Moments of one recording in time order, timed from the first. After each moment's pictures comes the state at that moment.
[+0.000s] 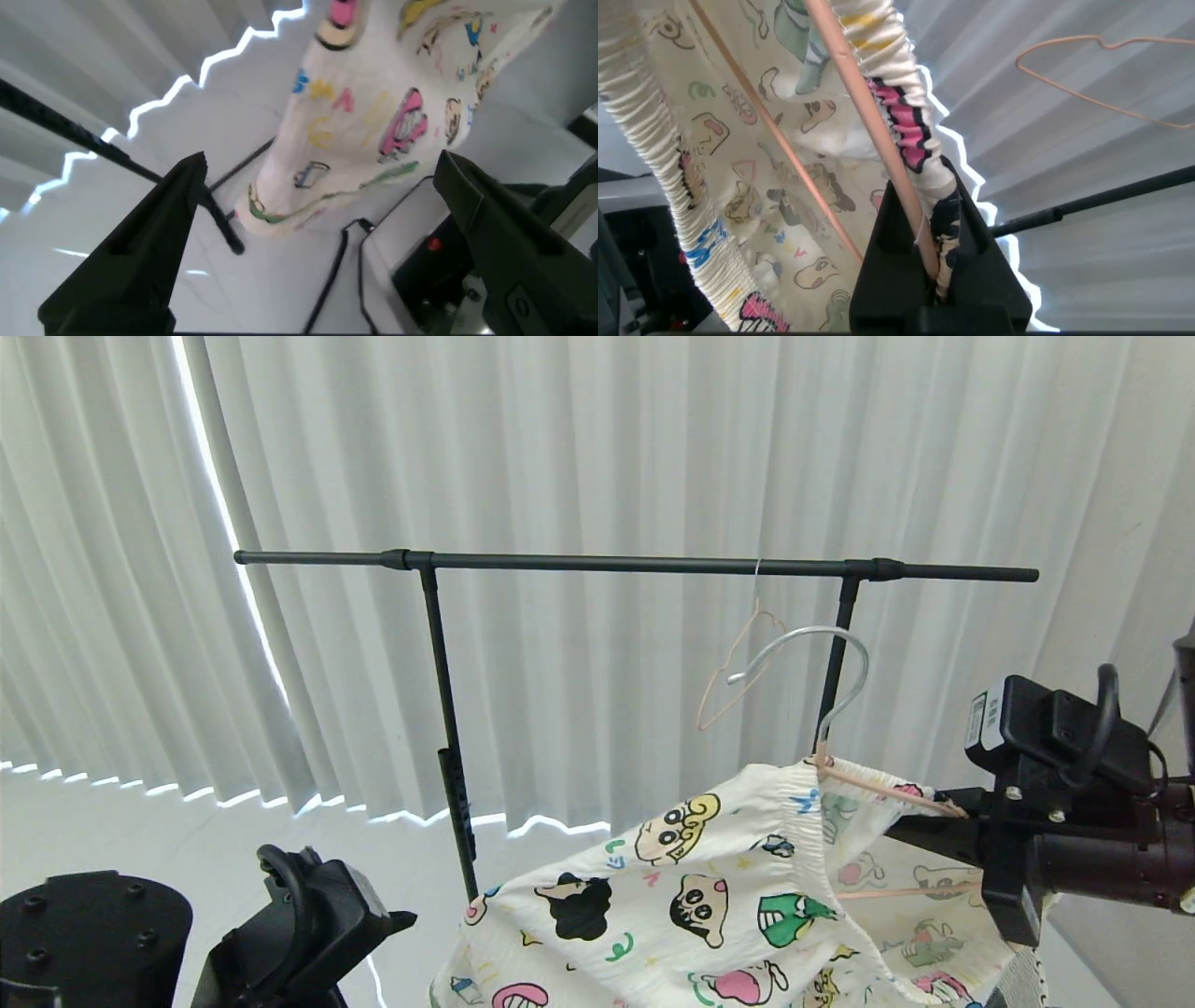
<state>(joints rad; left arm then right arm) -0.68 1.22 -0.30 -0.32 -0.04 0.17 0.63 1.30 -0.76 -0.07 0.23 -0.46</state>
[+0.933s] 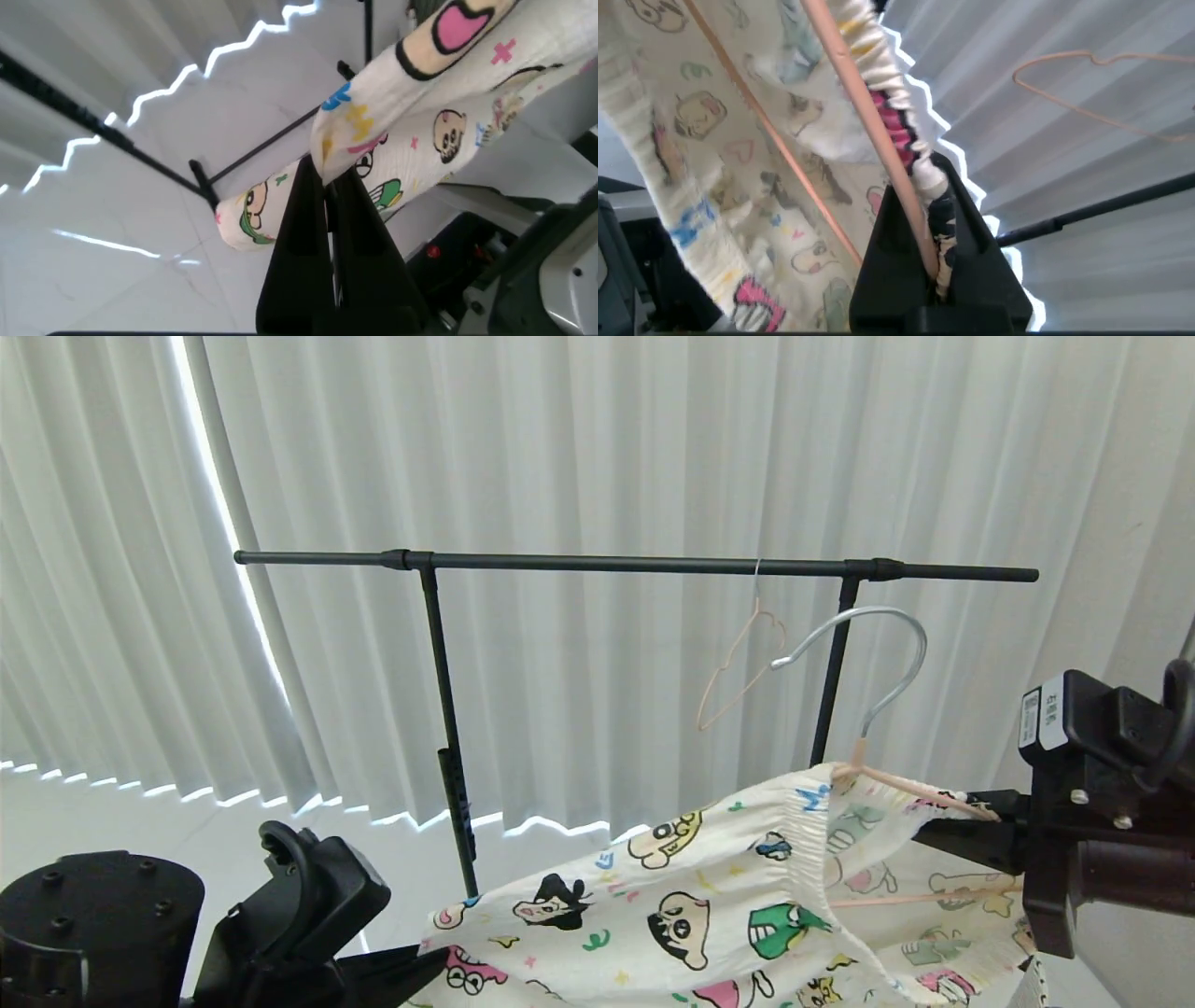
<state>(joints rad) -0.62 1.23 -0.31 -0.32 -0.03 0.15 0.61 1.24 -0.73 -0.07 0.27 -0.45</state>
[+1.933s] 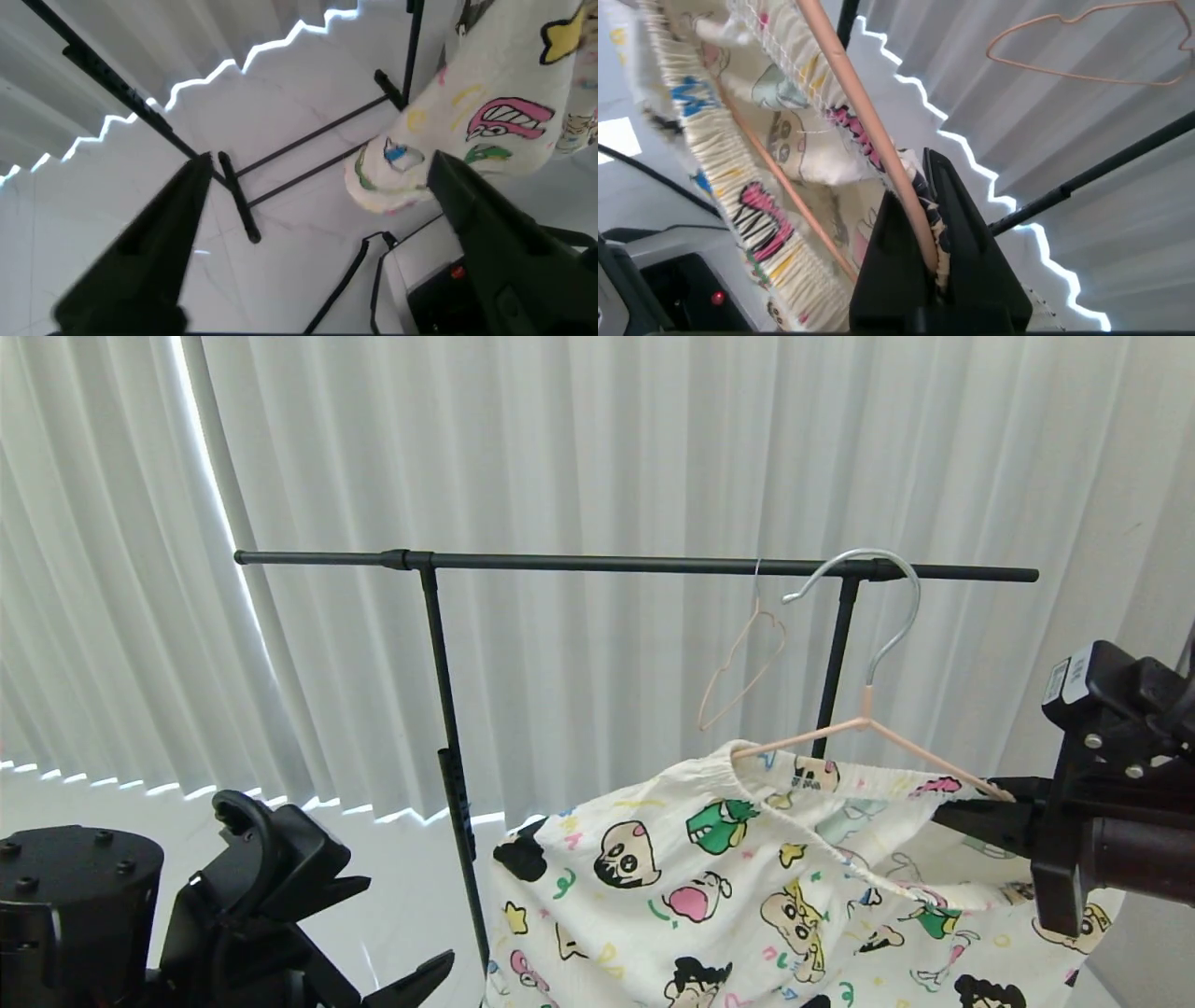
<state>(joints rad) -0.50 1.21 -0.32 -0.32 -0.03 0.17 0.58 1.22 -0.71 -0.11 0.20 -0.29</state>
